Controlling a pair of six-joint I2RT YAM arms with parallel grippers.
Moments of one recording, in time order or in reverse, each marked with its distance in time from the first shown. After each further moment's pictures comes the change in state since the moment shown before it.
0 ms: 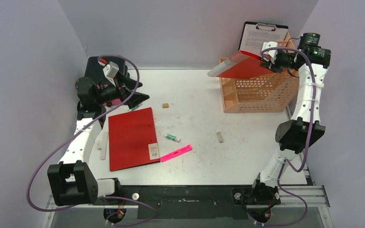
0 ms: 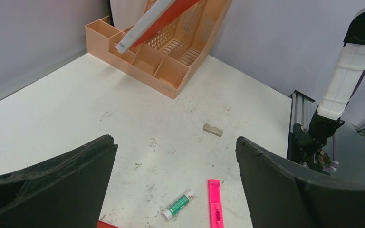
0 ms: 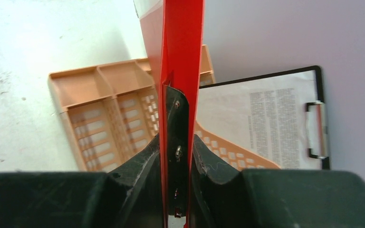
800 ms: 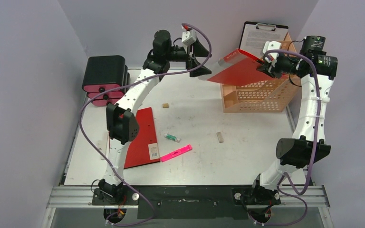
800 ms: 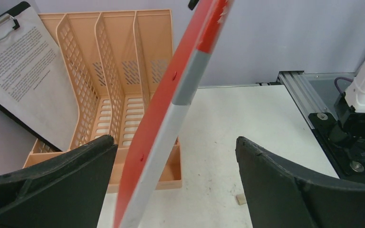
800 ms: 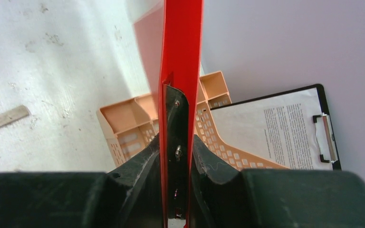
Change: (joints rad) left arm -0.543 0.973 1.352 -0.386 -0.018 0.306; right arm 0.033 -0.235 -0.194 0.003 -0.032 0.154
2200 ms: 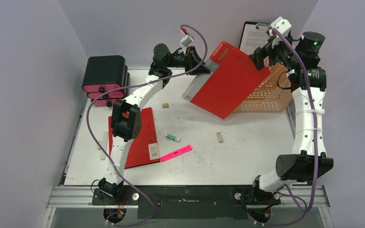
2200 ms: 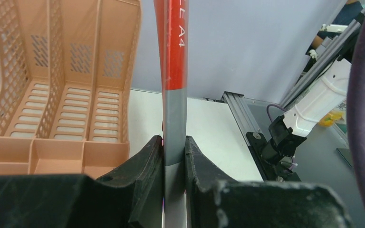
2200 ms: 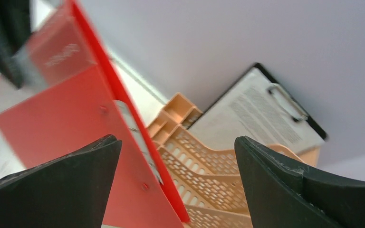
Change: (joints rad) left arm -0.007 0.124 -0.122 0.589 0.075 -0.645; right arm 0.099 -0.204 -0.313 0.668 0.210 0.765
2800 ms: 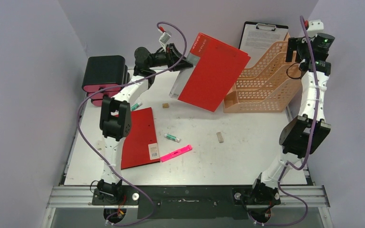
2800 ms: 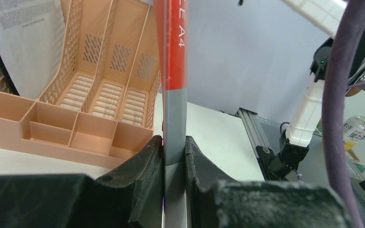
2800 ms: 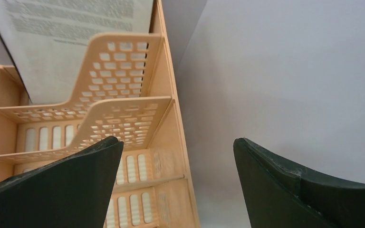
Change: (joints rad) left arm 0.151 -0.074 -0.210 0.246 -0.051 -0.182; right arm -0.217 0.330 0.129 0.194 0.619 0.276
